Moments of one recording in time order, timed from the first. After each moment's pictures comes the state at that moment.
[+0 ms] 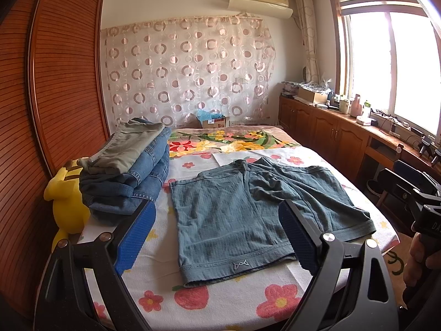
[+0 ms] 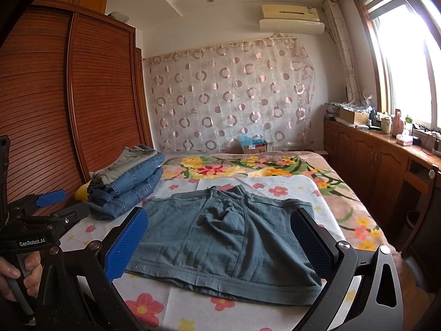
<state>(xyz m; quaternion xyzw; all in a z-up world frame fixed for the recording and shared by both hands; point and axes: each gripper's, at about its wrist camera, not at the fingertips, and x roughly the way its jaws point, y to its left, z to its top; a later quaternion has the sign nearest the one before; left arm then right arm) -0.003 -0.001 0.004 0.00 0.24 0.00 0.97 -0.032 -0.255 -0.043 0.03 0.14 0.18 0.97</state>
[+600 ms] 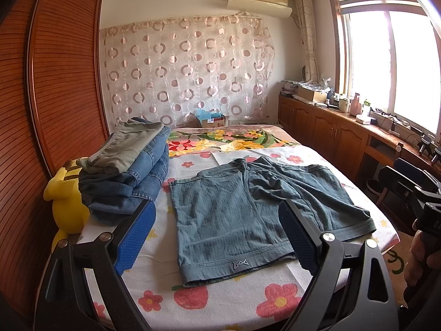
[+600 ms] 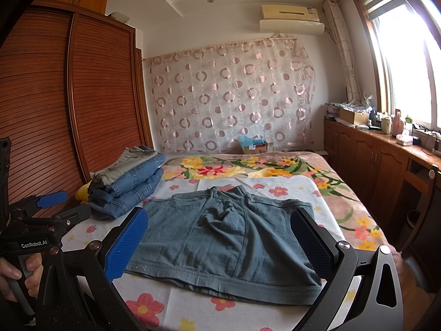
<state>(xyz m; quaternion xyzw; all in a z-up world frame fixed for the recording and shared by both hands) -0.006 -0.002 0.010 0.00 0.24 0.00 0.97 -0.032 -0.255 -0.042 0.03 0.14 0.18 0.97</state>
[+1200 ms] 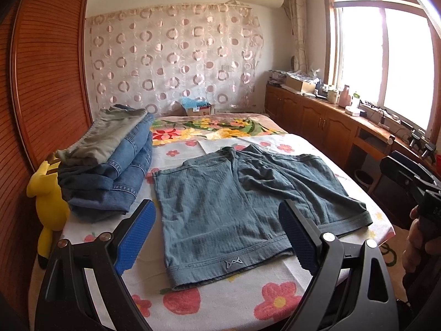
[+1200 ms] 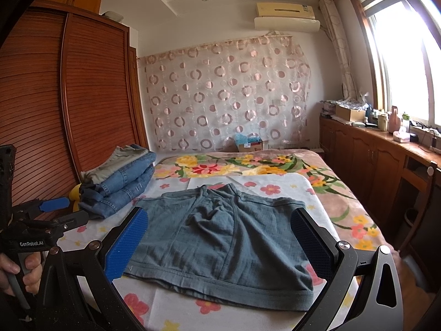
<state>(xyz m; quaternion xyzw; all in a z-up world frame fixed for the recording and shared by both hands) 0.018 -0.007 -0.002 0.00 0.27 -0.04 0.96 -0.020 -0.259 -0.046 0.03 0.15 0.16 0.98</state>
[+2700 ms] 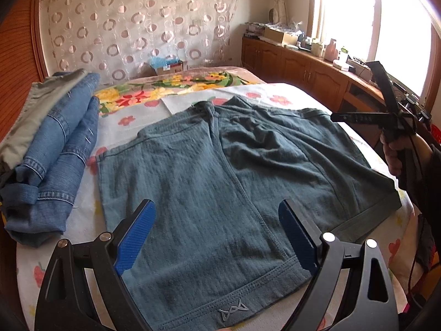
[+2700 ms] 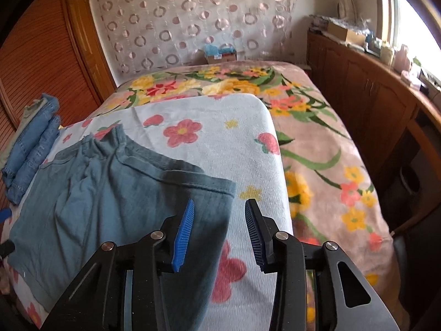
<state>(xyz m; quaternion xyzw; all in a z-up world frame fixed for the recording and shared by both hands) 0.127 -0.031 -0.069 0.03 0.38 -0.11 0.92 0.170 -0.268 -0.026 0.01 0.40 0.13 0.91</state>
